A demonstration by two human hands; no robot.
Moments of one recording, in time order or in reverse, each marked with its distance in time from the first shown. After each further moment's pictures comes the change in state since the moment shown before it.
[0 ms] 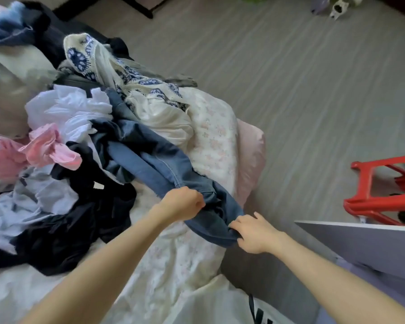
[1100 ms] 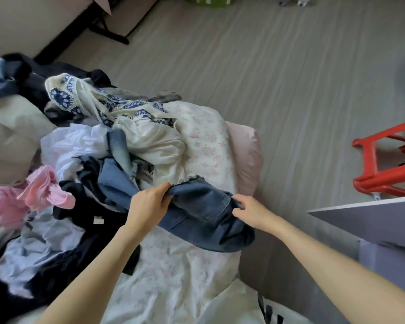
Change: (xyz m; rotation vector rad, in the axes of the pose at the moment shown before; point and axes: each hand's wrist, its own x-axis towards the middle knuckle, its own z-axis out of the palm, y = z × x) left_hand -0.020 -0.052 -0.019 -0.028 0.639 -0.027; right_hand 0.015 -0.001 -0.025 1.115 0.413 0.077
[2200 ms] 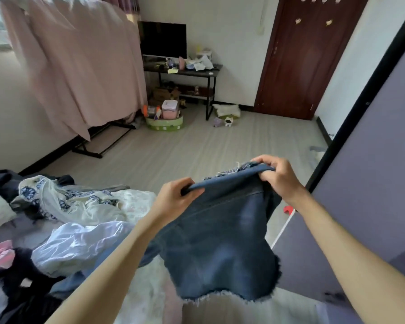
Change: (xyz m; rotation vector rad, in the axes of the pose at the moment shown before) left_hand -0.024 0.360 -0.106 -0.536 0.156 0.387; right_hand -0.322 0.032 -0.253 0.258 0.752 -0.748
